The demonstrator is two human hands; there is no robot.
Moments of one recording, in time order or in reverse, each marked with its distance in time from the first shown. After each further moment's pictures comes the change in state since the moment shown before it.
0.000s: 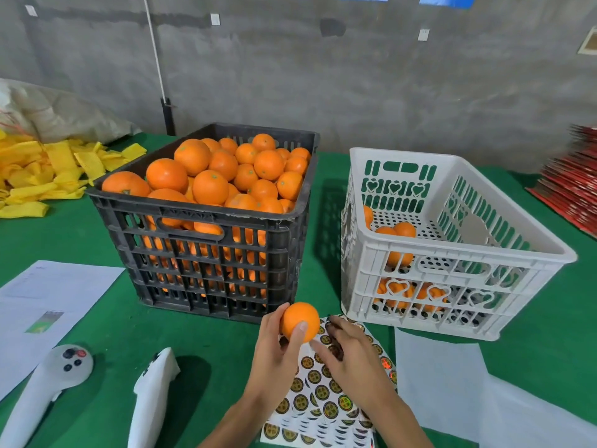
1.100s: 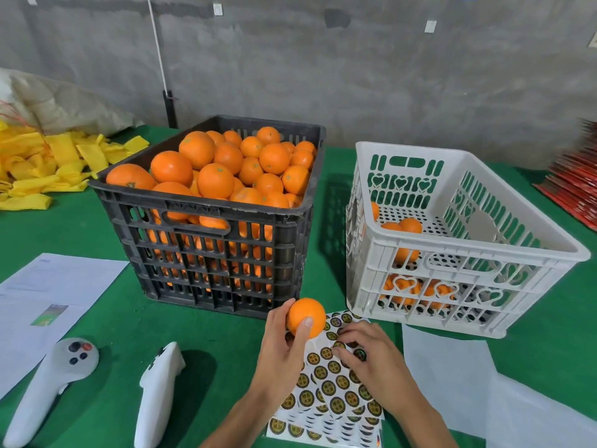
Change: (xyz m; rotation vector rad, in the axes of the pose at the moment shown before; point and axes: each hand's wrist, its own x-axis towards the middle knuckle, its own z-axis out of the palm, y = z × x) left_hand 0.000 -0.002 0.001 0.038 -0.011 -0.009; right_hand -0.012 0.022 -0.017 0.075 0.055 -0.144
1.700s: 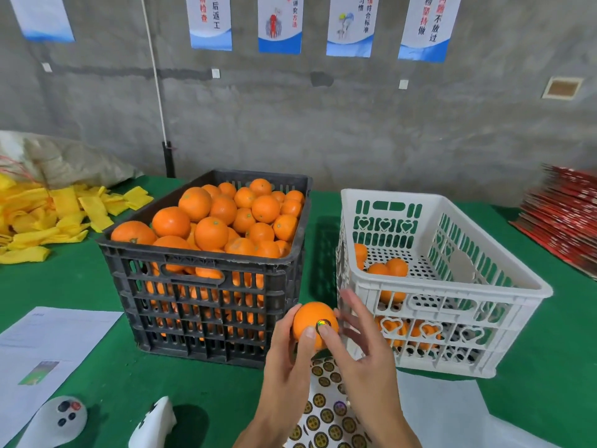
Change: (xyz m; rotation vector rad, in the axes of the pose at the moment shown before) left_hand 0.005 0.084 0.004 -0.337 -0.020 0.124; right_hand 0.019 -0.102 -0.053 0.612 0.421 -0.011
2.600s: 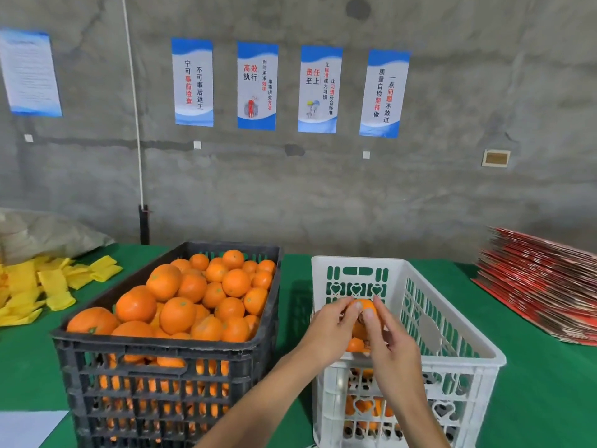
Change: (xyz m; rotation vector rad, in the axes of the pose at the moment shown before) left_hand 0.150 0.100 0.118 0.436 -0.419 0.089; right_hand 0.112 -0.029 -0.083 -0.097 0.228 0.007
